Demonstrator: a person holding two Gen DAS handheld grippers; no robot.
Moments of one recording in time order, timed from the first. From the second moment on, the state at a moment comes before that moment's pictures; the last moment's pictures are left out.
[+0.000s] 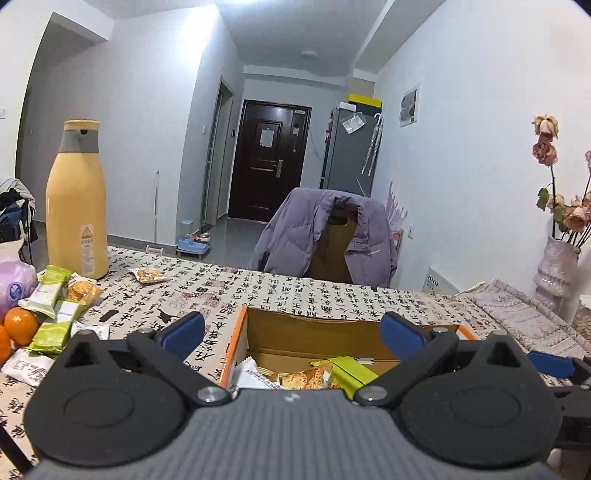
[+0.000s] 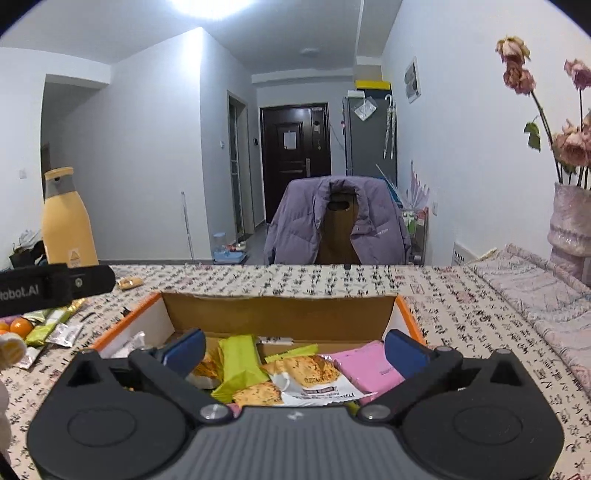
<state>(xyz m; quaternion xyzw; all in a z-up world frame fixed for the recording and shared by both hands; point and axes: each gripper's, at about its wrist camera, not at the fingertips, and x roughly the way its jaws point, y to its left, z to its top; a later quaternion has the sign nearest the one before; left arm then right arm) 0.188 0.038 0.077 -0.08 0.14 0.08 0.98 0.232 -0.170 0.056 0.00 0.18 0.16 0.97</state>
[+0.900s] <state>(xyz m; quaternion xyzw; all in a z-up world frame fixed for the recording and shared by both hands) 0.045 0.031 0.038 -0.04 0.18 0.06 0.98 0.094 -0.216 0.031 0.00 0.21 0.17 0.96</state>
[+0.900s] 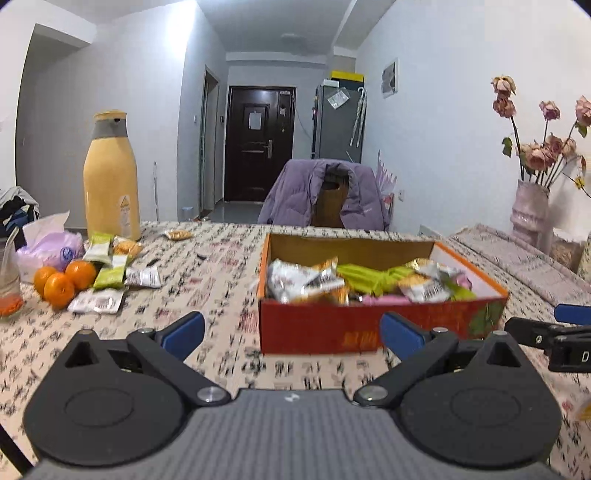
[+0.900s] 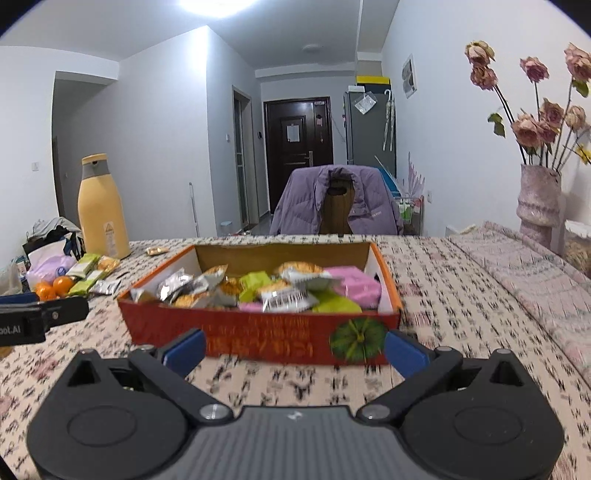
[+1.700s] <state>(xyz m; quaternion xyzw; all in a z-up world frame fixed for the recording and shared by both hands) 0.013 0.015 0.007 -0.03 0.22 0.04 0.97 0.056 -0.235 0.001 0.01 0.25 0.14 0.96</state>
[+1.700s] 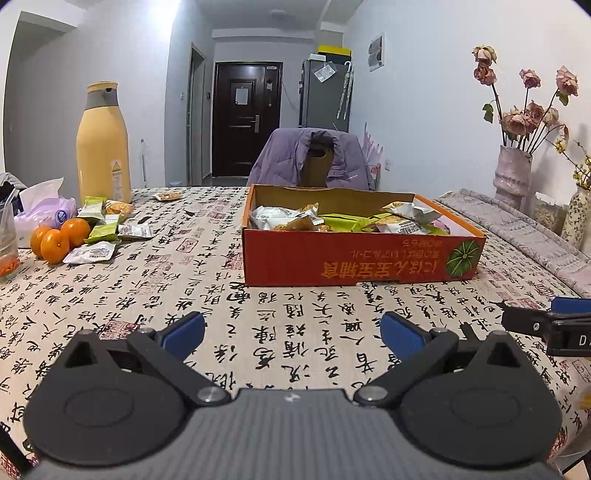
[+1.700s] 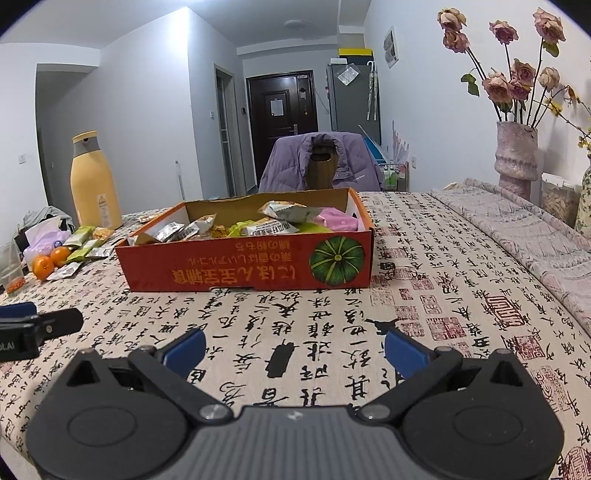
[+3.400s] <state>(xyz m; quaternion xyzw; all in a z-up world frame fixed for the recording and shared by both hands) 0.013 0.009 0.006 -0.03 0.22 0.04 0.97 0.056 -0.236 0.000 0.01 0.25 0.15 0.96</state>
